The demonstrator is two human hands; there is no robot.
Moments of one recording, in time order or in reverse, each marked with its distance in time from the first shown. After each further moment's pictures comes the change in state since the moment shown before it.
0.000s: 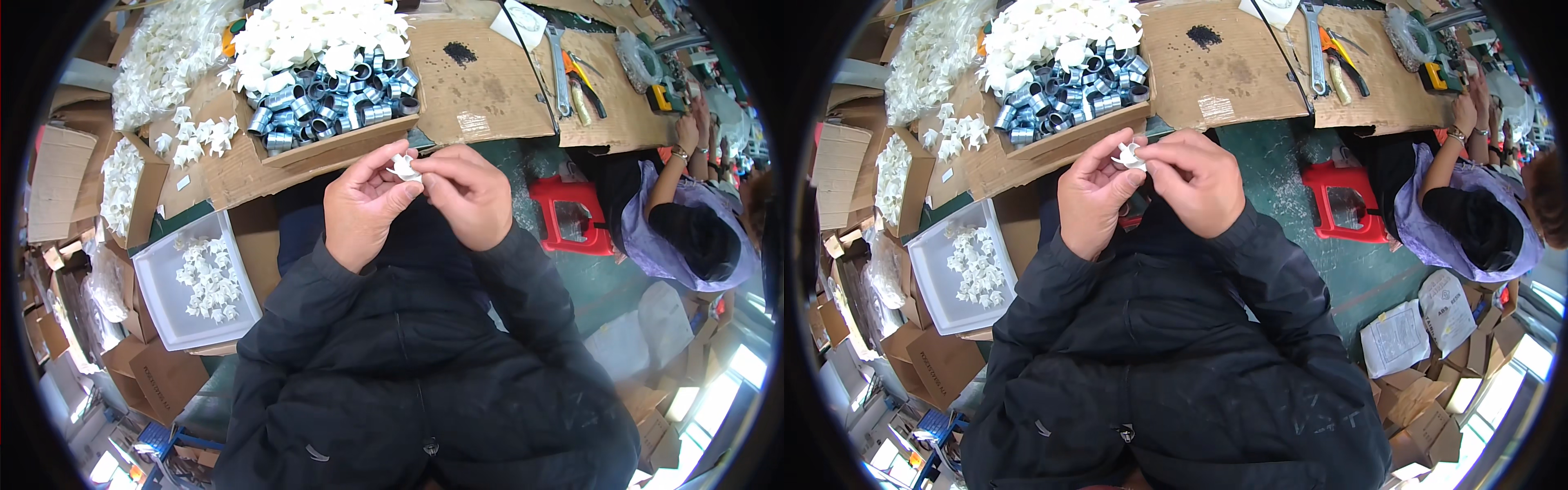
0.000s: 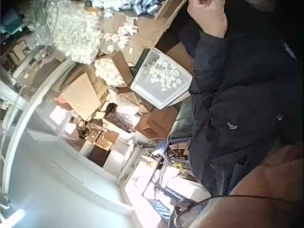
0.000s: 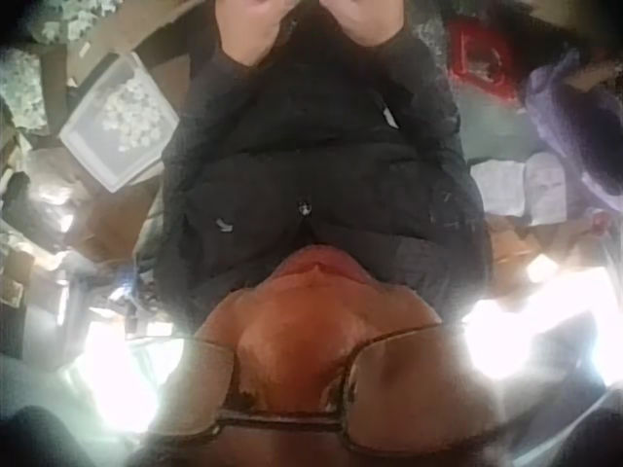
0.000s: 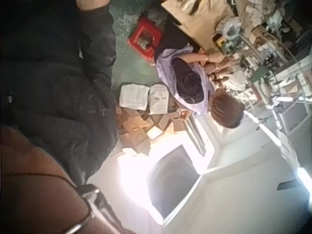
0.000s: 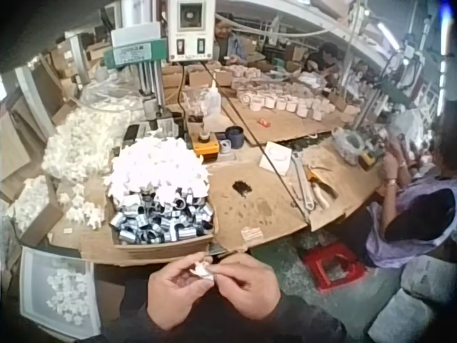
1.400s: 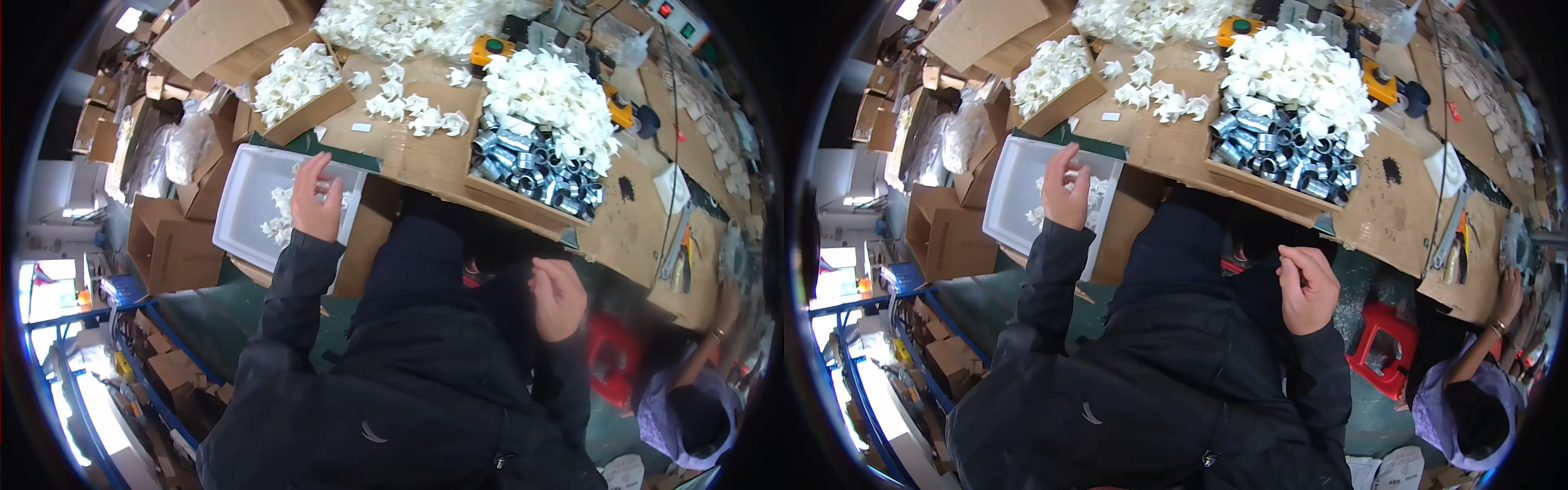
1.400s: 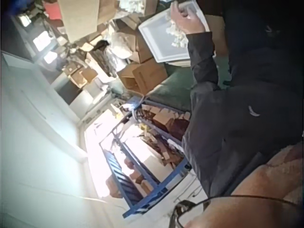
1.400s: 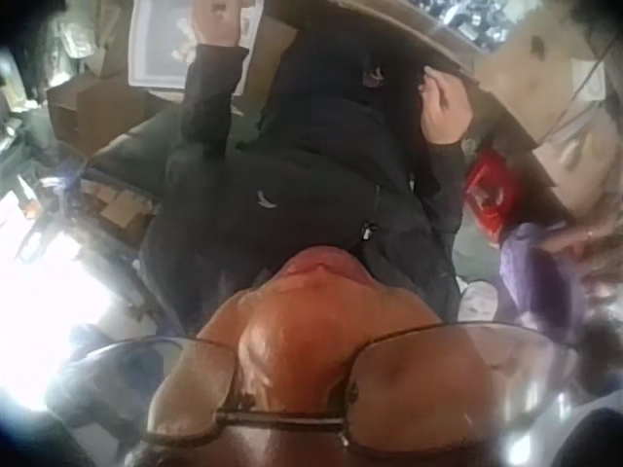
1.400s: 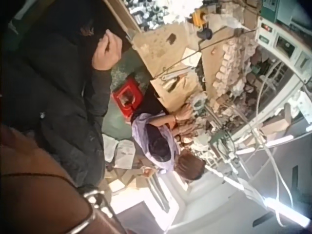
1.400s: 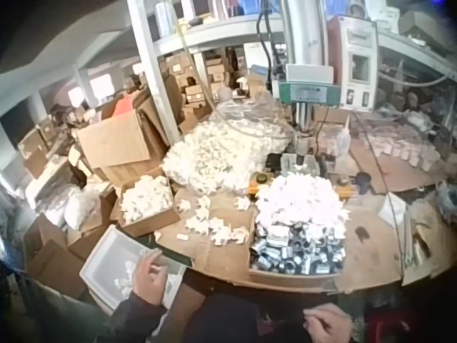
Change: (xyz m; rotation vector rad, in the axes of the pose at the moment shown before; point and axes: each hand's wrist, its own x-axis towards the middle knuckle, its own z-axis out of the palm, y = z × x) left_hand -0.099 0.102 -0.231 1.244 0.920 0.362; right_hand -0.007 0.023 0.033 -0.242 -0.107 -0.144
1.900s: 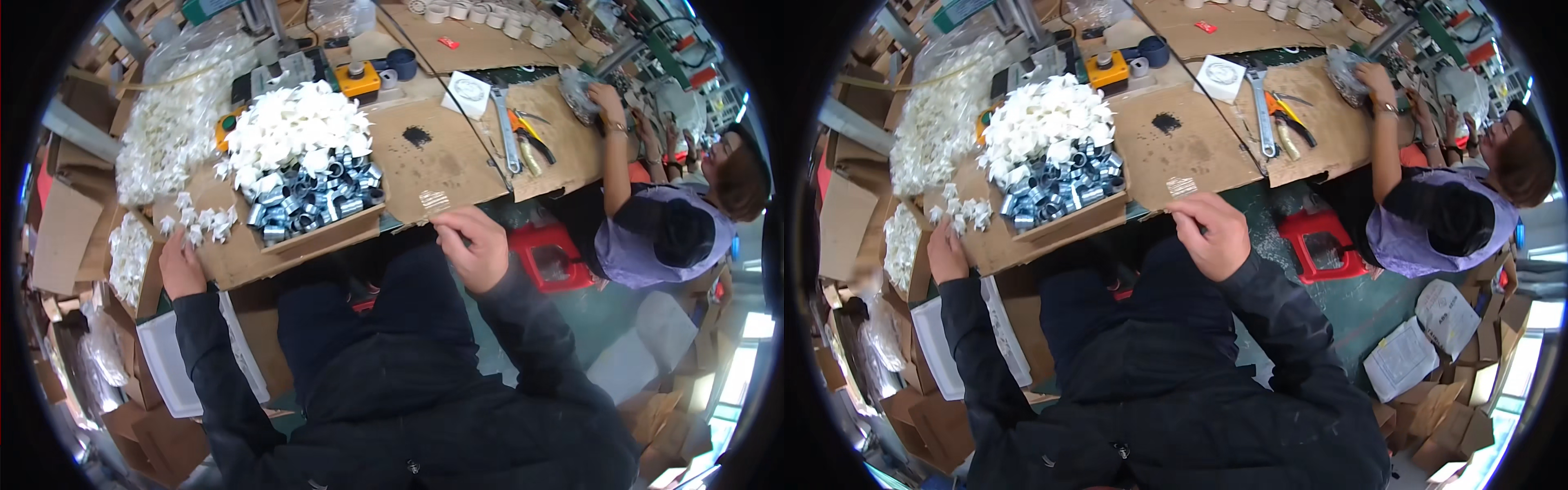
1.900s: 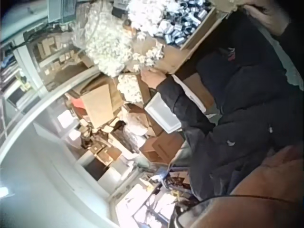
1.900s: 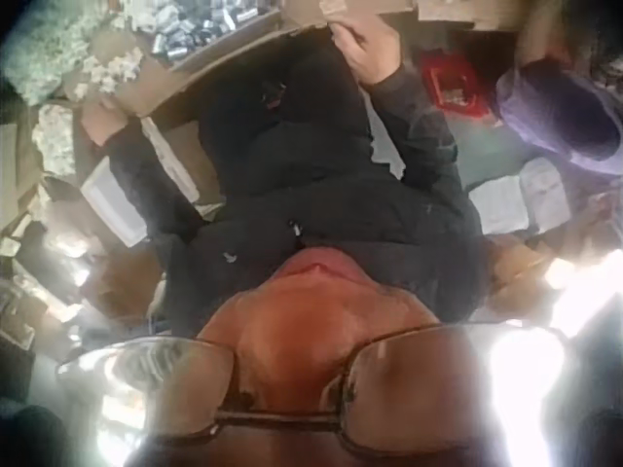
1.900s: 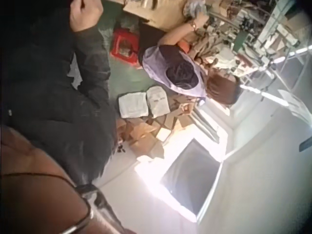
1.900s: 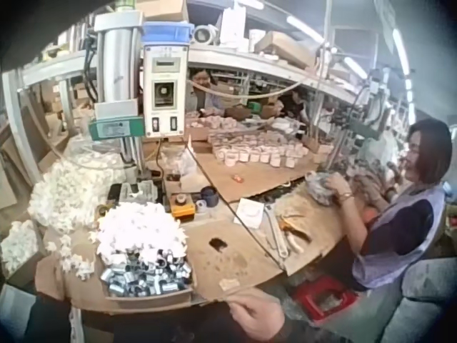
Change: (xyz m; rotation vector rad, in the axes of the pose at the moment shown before) left_hand 0.128 -0.030 0.075 0.537 -0.188 0.432; right_hand 0.008 -0.012 -0.083 -0.226 0.356 -0.128
